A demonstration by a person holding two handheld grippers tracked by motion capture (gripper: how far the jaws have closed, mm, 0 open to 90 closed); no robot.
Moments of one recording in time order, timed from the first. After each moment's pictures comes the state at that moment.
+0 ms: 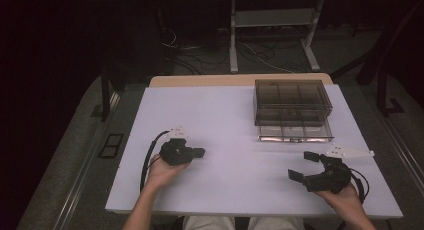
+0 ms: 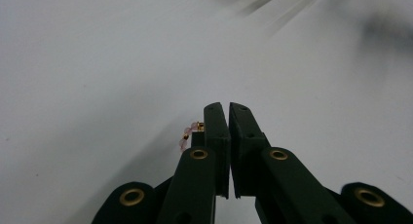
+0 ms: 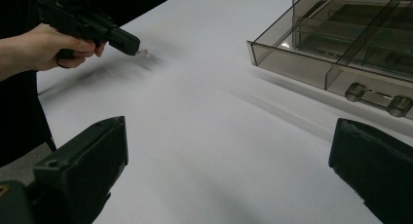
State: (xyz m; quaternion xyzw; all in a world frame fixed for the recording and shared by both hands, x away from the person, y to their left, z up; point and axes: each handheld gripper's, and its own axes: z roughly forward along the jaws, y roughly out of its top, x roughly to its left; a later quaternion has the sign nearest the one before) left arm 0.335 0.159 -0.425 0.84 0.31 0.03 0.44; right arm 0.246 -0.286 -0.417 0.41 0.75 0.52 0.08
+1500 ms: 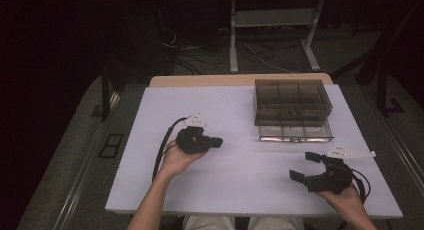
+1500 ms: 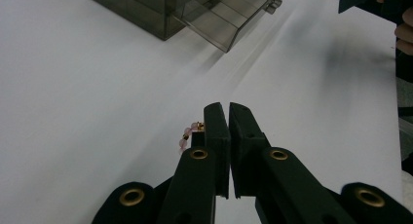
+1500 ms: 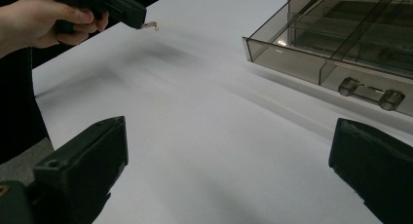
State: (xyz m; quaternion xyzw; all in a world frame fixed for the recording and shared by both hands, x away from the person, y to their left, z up) left arm 0.352 0.108 -0.391 0.85 0.25 0.02 0.45; right arm 0.245 -0.289 -0.418 0.41 0.75 0.52 0.08
